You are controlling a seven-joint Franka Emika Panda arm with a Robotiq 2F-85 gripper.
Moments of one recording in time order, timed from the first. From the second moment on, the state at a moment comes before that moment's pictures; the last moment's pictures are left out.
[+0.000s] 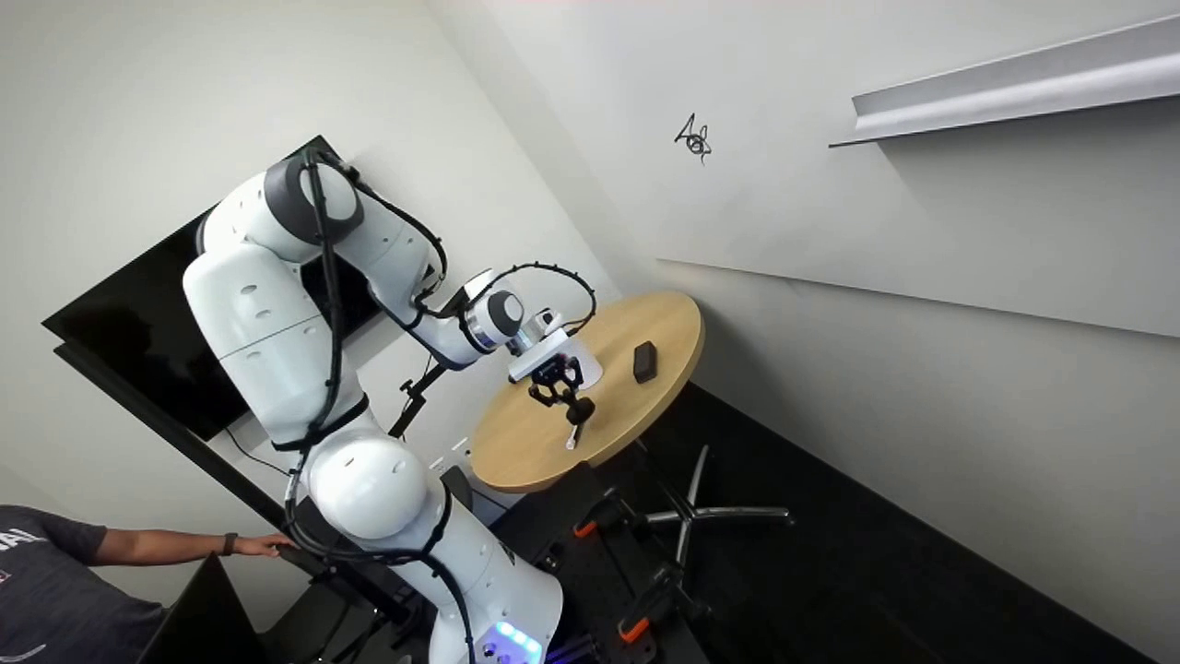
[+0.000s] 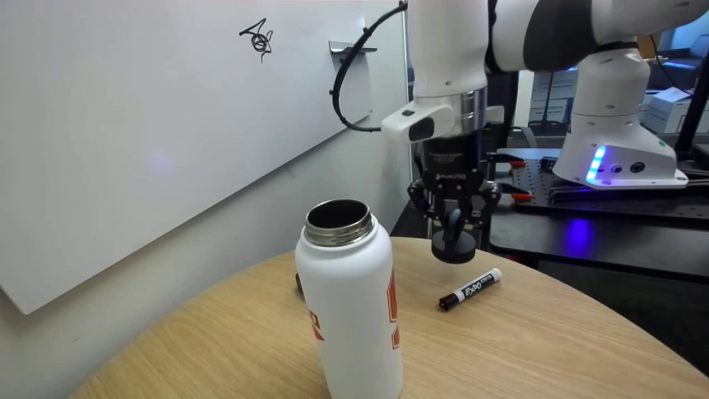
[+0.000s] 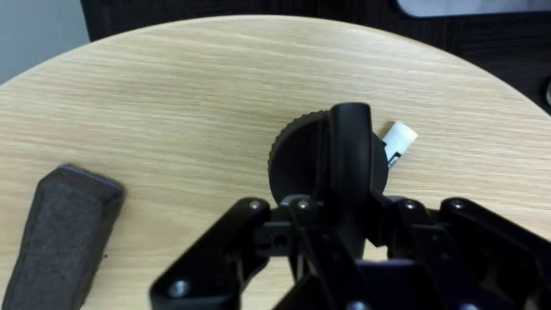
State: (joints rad) arm 0.43 0.23 0.50 -2.50 -0.23 2.65 -0.38
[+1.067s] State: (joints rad) arm 0.53 -0.11 0.61 -2.27 -0.10 2.09 -0.43
